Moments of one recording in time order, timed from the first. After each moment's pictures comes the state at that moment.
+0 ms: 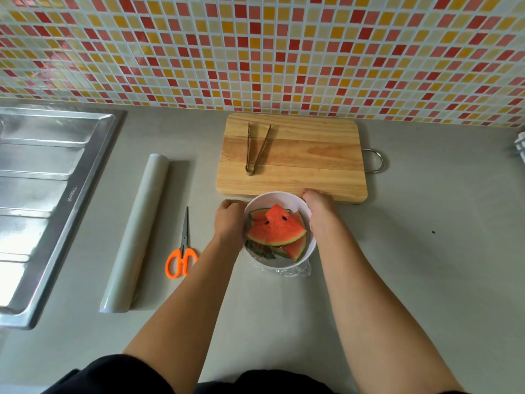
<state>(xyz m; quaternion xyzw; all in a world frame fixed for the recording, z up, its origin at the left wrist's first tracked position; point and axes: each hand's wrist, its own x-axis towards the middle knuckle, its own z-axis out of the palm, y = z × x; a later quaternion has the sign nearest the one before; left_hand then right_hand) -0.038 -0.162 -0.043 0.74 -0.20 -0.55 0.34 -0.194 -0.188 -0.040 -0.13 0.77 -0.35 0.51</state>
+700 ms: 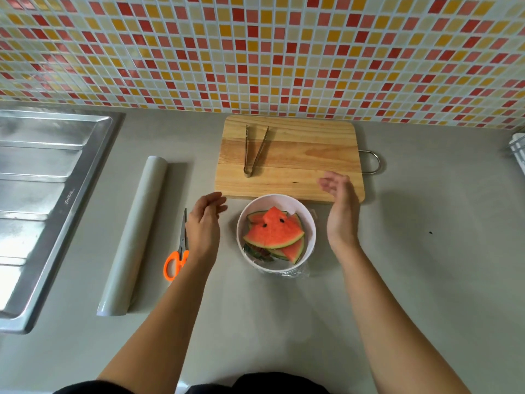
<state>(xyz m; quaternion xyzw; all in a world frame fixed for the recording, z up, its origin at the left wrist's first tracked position) -0.001 -0.141 -0.047 0.66 -0.34 -0.46 0.49 -0.216 -0.147 -0.024 -0.34 0.64 -0.58 0.37</state>
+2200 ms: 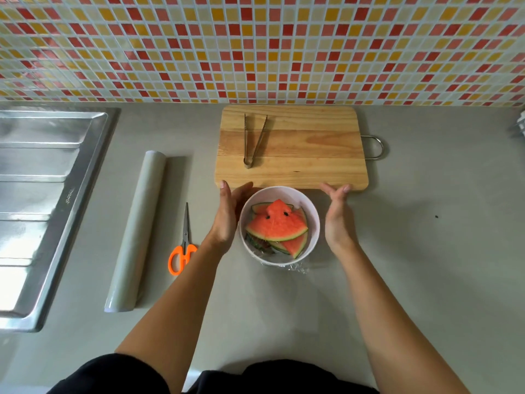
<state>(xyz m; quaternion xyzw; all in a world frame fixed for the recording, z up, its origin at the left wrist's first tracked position) -0.020 -0.149 -0.056 0.50 -0.38 -0.68 0.37 -0.213 -0.123 -0.045 -0.36 0.70 -0.43 0.44</state>
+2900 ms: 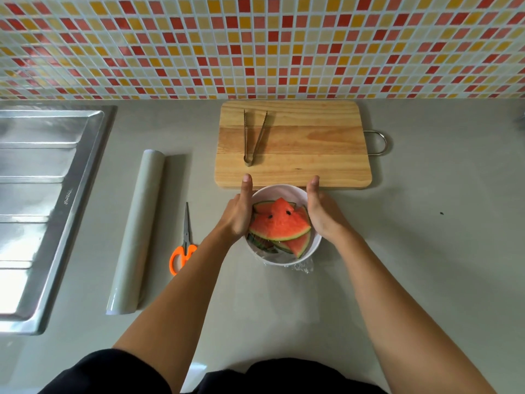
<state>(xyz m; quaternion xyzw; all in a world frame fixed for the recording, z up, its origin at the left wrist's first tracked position) -0.026 -0.165 -0.053 0.55 -0.48 -0.64 0.23 -0.204 -0.140 -0.036 -0.47 0.70 -0.26 0.46</state>
